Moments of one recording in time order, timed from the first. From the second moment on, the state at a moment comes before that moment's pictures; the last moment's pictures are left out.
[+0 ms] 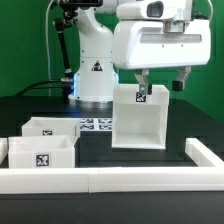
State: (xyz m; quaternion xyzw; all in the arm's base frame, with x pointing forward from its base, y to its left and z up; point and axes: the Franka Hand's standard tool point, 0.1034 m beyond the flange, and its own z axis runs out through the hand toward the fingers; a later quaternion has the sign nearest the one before) arm 0.543 0.081 0.126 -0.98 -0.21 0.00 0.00
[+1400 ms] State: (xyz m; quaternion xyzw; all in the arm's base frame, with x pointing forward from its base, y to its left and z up) arm 0.480 0.089 0.139 -1.00 0.06 0.02 0.01
